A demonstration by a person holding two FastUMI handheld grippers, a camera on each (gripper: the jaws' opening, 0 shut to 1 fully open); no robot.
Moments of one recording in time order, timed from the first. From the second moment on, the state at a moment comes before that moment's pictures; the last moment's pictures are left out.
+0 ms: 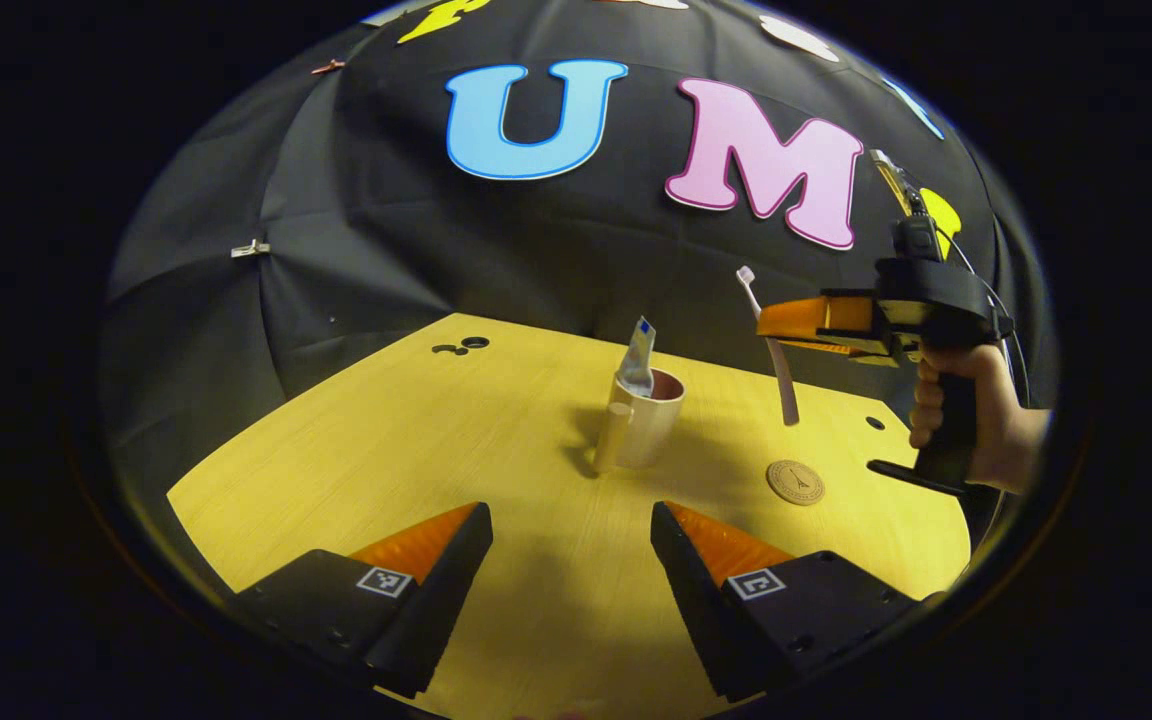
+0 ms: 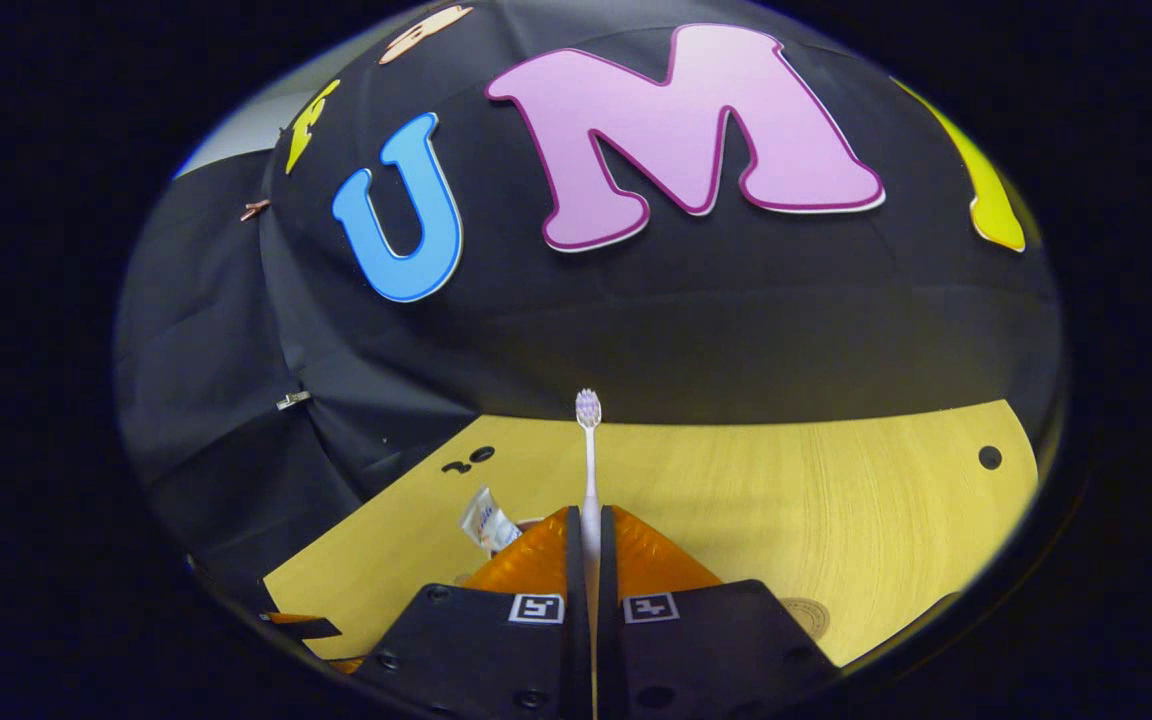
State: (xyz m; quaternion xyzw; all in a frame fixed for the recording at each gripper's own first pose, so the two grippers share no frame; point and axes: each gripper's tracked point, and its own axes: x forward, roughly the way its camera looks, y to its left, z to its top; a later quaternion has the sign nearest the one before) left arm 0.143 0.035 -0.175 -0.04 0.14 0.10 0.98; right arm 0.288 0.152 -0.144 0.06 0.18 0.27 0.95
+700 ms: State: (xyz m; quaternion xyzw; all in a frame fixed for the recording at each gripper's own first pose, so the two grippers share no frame) left arm 0.136 0.068 -0.184 -0.09 0.13 0.15 0.98; right arm 0.358 0.209 -0.154 0.11 0.12 0.25 0.95
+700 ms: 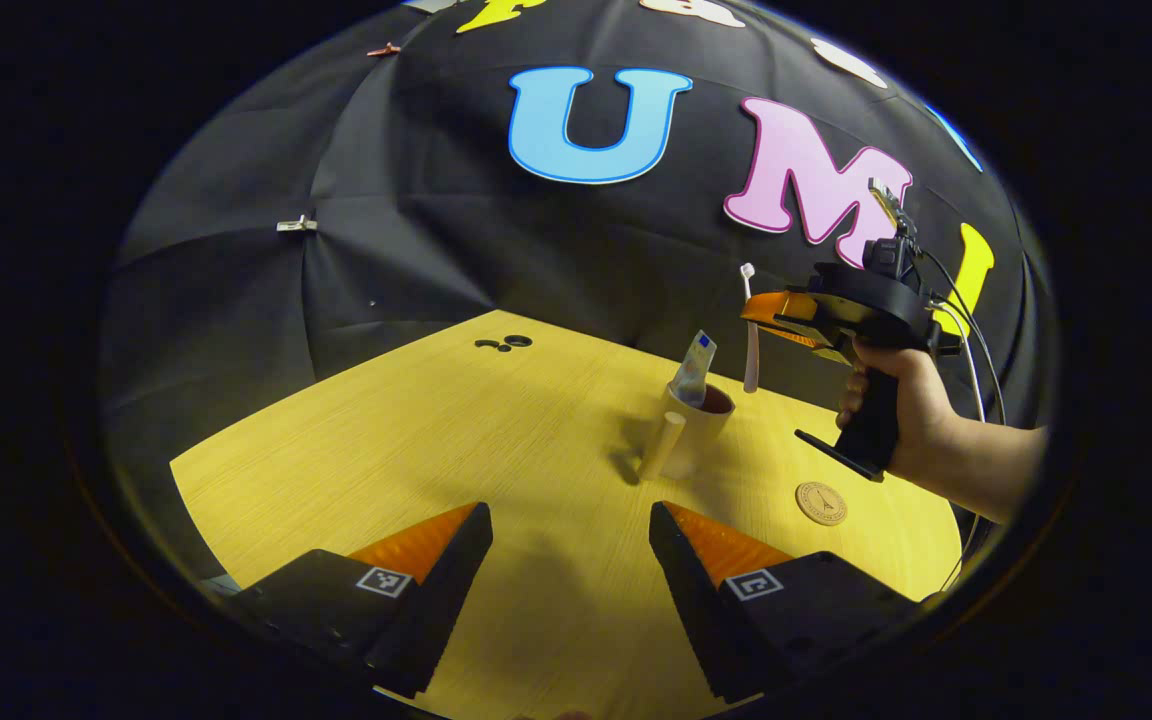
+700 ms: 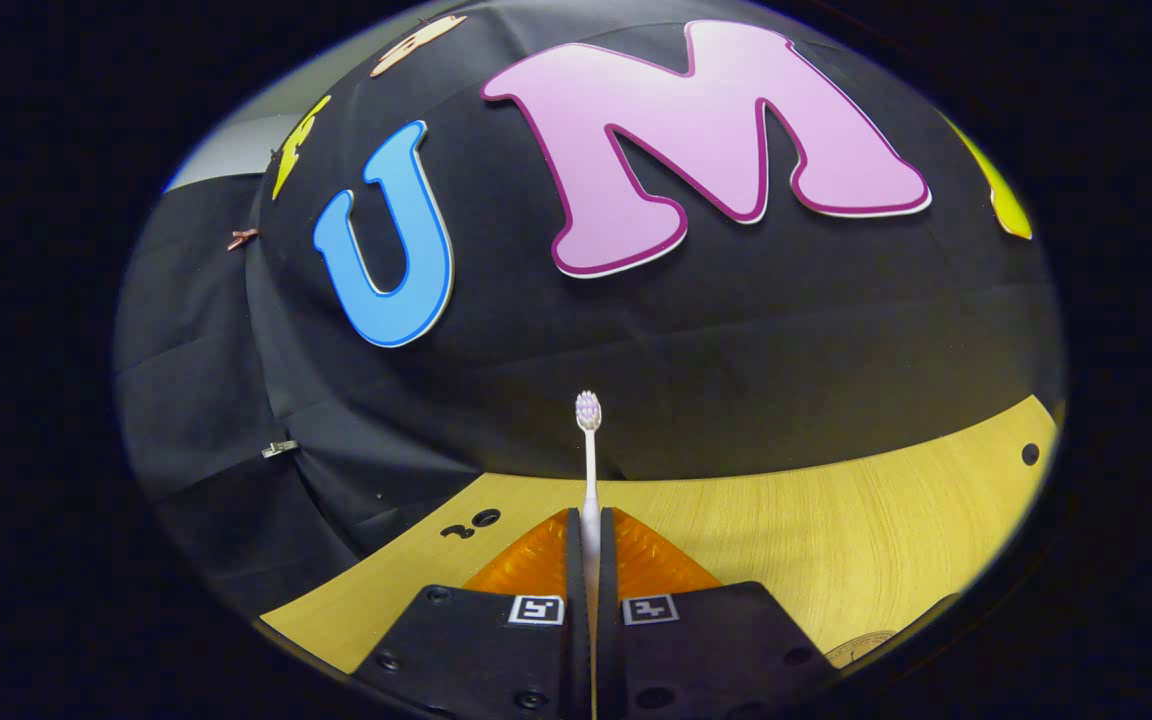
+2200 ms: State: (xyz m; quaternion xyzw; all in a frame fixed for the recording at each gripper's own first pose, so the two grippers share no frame) left arm 0.189 0.051 -0.176 -0.05 0.15 0.07 0.99; right arm 0.354 0.056 -0.193 0.07 0.13 0.14 0.98
